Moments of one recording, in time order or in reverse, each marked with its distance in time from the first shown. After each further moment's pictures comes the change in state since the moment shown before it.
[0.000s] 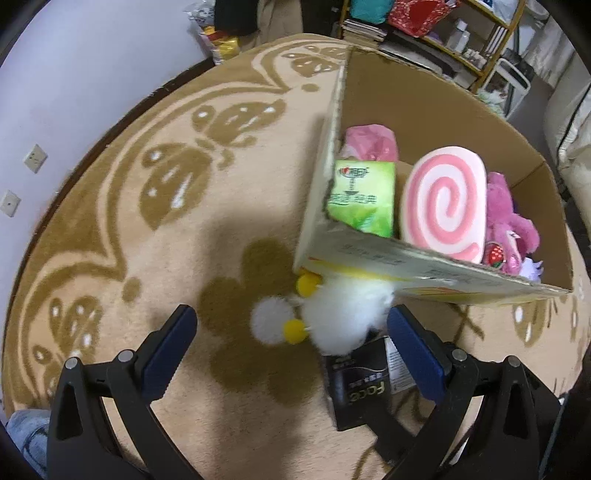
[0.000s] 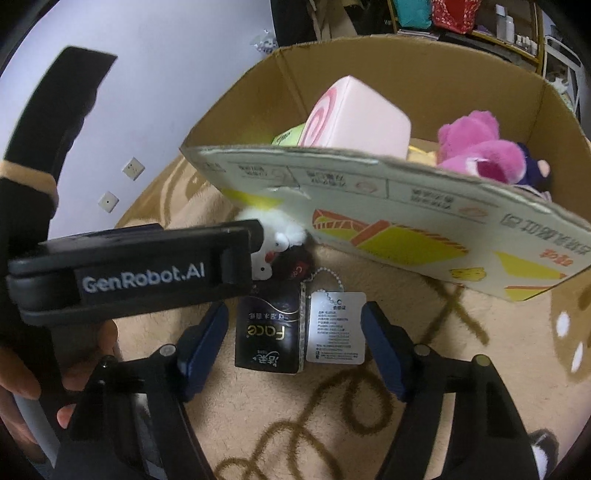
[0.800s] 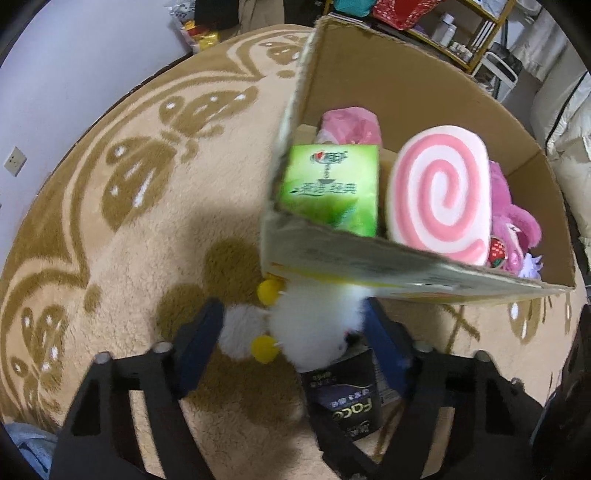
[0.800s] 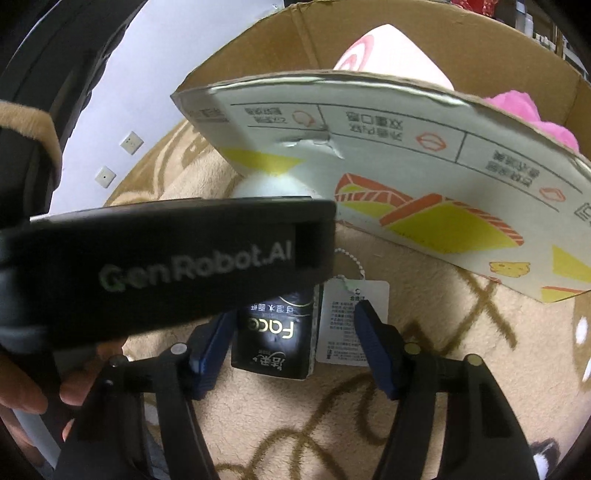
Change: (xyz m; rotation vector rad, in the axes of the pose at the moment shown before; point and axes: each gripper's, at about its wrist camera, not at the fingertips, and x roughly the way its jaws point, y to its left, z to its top) left arm 0.031 -0.007 0.006 0.023 0.014 -0.071; right arm 0.041 0.018 0.002 -0.041 0.087 -0.007
